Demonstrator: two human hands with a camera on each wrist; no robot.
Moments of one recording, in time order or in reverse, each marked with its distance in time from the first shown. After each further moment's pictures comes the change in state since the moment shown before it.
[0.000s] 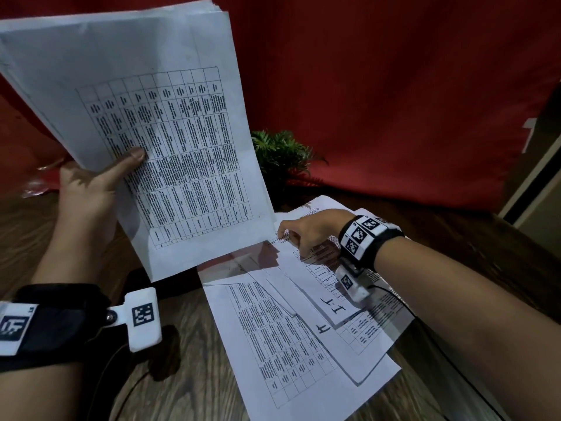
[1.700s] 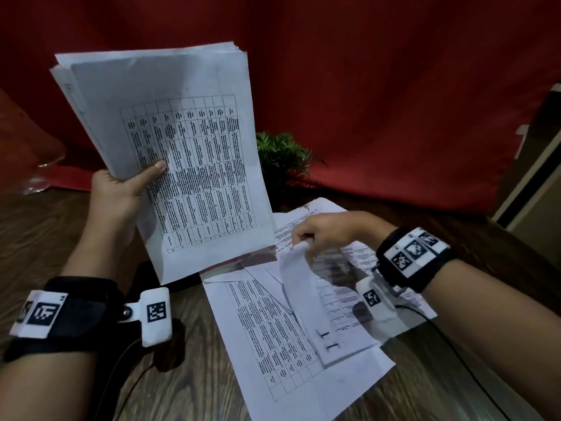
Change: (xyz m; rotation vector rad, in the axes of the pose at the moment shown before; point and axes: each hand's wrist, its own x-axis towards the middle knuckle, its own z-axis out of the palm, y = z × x) left_hand -0.014 -0.002 0.014 0.217 0.004 -0.103; right_hand -0.061 0.001 0.007 0.123 0.157 -0.282
